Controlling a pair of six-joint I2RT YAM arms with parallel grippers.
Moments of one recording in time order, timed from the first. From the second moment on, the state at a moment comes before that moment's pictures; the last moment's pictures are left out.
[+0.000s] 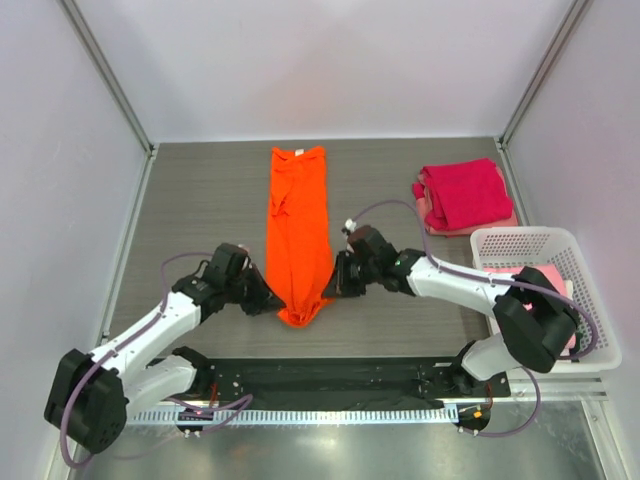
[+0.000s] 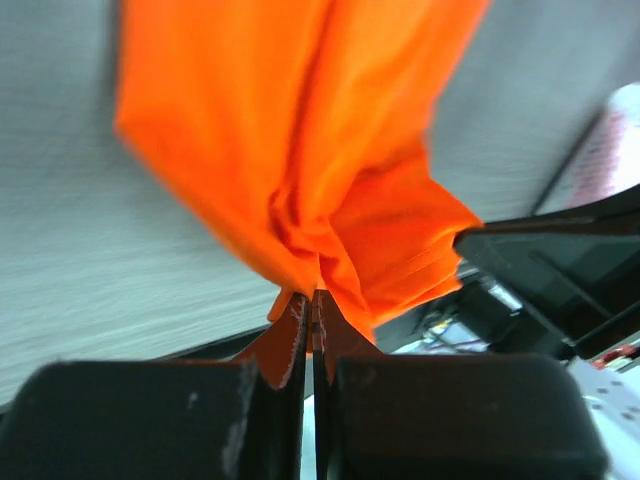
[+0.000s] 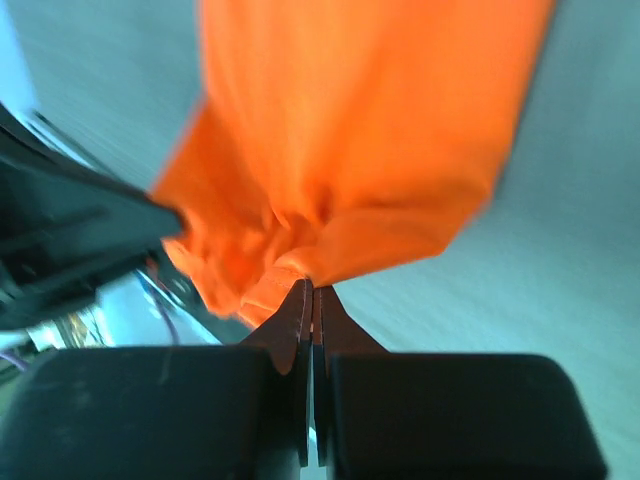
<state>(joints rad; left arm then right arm) -0.50 0.99 0.50 -0.46 0.31 -1.07 0.82 1.45 0.77 -0.17 -0.29 0.89</state>
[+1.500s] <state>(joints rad) -0.16 1.71 1.08 -0.21 0.19 -0.93 0.44 1.98 1.33 -0.24 -0.33 0.70</state>
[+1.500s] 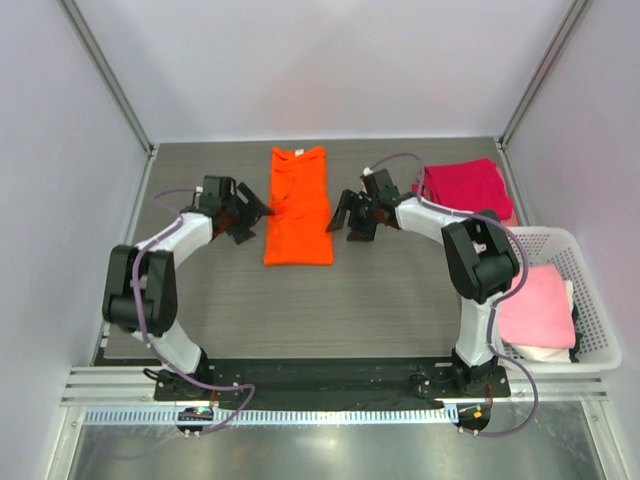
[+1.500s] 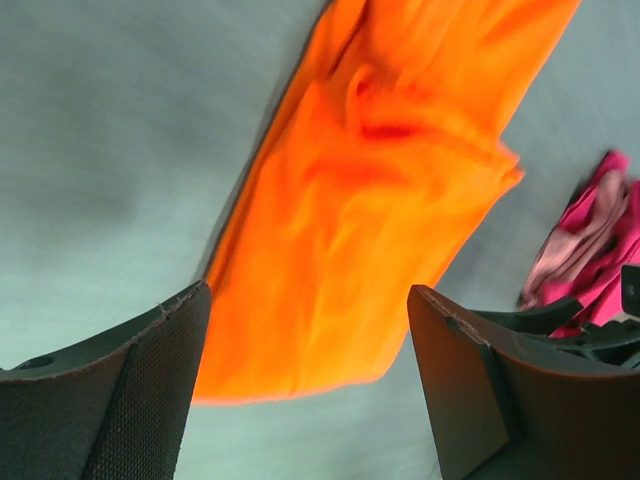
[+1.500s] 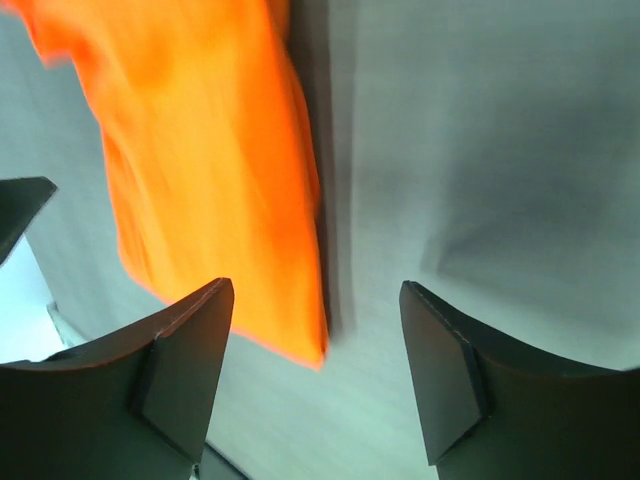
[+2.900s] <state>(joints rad) -0.25 1.35 0.56 -0.08 0.33 -0.97 0.56 1.68 0.85 -0.07 -0.43 0.78</state>
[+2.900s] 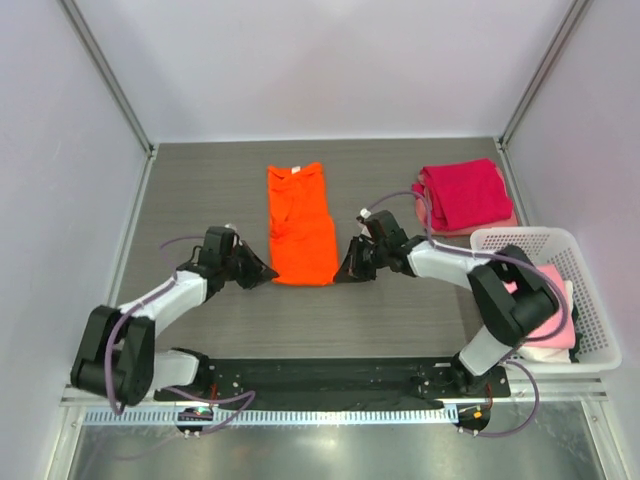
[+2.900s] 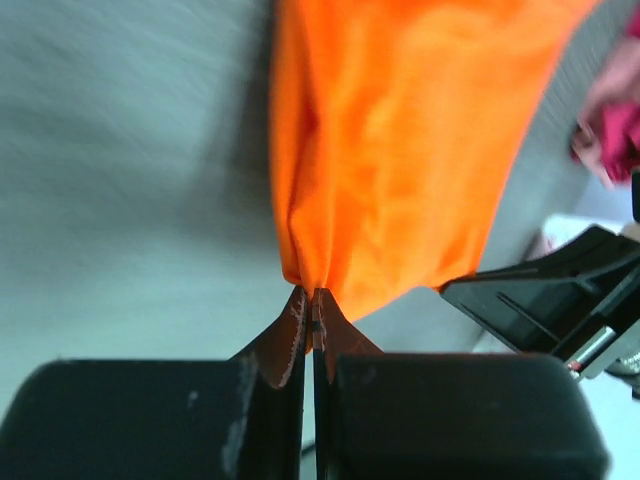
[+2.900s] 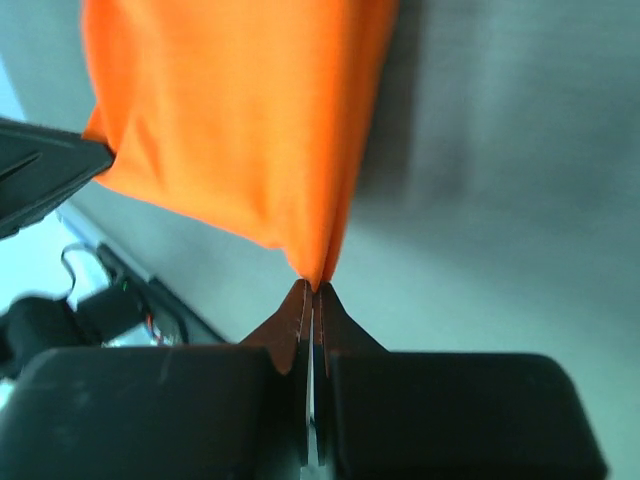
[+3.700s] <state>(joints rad) -0.27 1.20 0.85 -0.43 0.30 -1.00 0.50 1.63 1.24 -0.37 -0.34 0.62</state>
